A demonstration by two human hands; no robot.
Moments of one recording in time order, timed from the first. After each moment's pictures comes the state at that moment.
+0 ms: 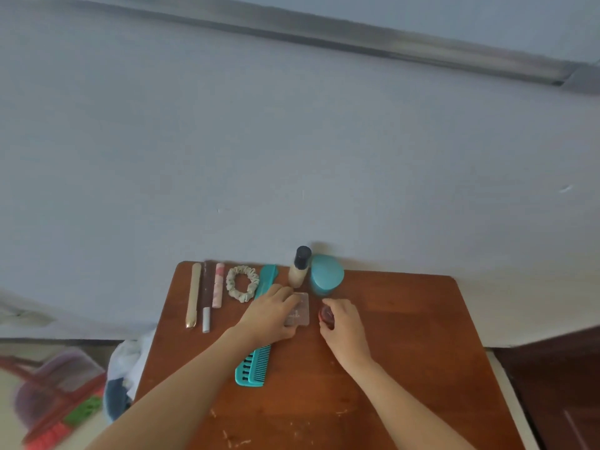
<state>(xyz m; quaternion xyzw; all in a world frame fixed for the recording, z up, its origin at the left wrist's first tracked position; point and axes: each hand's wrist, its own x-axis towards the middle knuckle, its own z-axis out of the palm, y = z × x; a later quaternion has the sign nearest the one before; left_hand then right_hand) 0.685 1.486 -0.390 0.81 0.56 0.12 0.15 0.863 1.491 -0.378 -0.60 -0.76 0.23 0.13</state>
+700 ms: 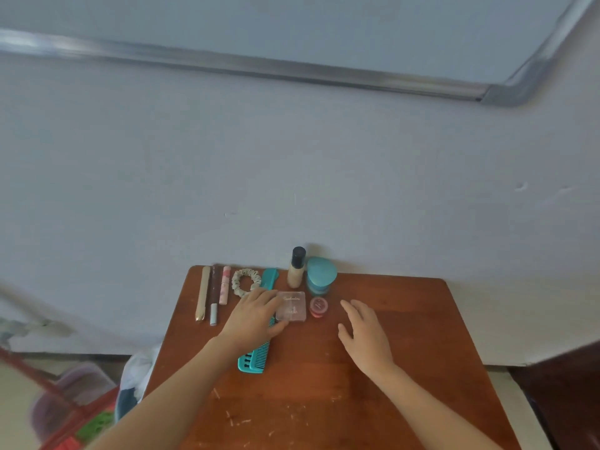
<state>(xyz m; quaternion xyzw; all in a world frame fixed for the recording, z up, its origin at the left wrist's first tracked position) 0.683 1.441 -0.351 0.76 0.63 0.10 0.10 0.909 1.467 -0.355 -0.59 -0.79 0.16 0.09</state>
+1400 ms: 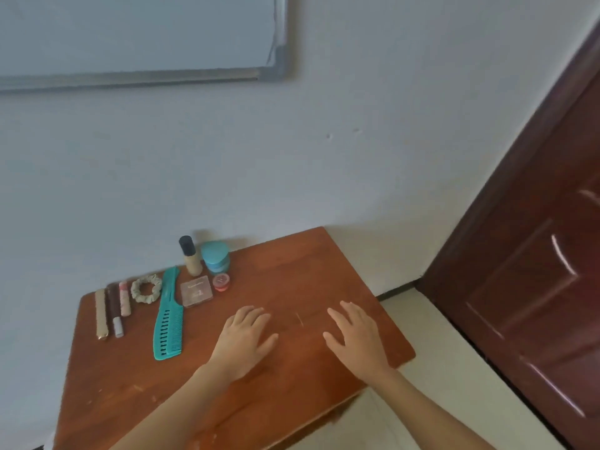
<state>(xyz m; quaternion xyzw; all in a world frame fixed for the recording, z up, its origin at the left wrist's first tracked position) 0.819 1.359 -0.342 0.83 0.54 0.04 0.14 1.044 1.313 -0.333 -0.70 -0.70 0.13 0.08</state>
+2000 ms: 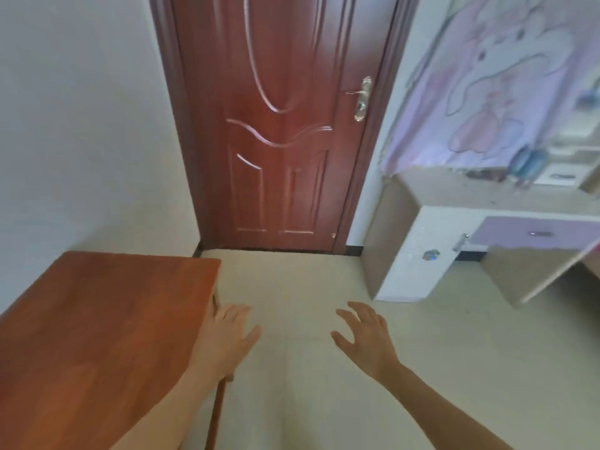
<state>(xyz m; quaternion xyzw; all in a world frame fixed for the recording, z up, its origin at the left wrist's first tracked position) 0.889 1.213 -0.328 0.97 0.07 0.02 0.23 0.951 0.955 -0.318 -0.97 -0.24 -0.05 0.08</state>
